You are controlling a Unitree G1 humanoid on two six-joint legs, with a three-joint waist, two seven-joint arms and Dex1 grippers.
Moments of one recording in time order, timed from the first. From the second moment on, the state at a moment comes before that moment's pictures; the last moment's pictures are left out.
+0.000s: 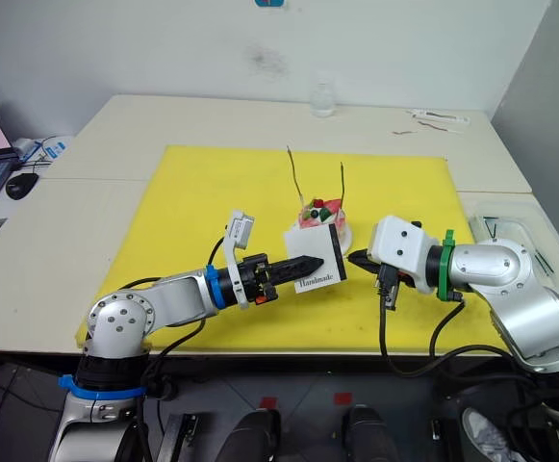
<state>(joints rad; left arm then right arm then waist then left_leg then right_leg) -0.47 0.37 0.05 -0.20 -1.35 1.11 -0.23 -0.47 -0.84 0.14 -0.51 0.25 0.58 0.91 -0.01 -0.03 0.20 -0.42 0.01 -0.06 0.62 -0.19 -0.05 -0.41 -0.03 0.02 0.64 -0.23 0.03</state>
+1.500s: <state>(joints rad) -0.58 0.30 0.12 -0.08 -1.42 1.14 -0.21 -0.43 -1.09 0.28 -0.57 0.18 0.52 1.16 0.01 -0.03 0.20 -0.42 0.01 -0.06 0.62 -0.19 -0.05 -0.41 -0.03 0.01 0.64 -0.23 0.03</state>
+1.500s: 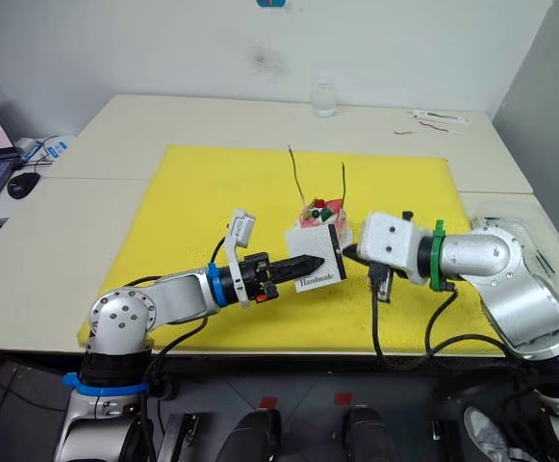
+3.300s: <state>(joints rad) -0.34 0.47 0.11 -0.22 -1.51 1.15 -0.21 -0.99 -0.40 0.28 0.08 0.02 0.45 0.67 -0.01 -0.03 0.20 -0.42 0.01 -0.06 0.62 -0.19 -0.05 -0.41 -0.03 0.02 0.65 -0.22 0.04</state>
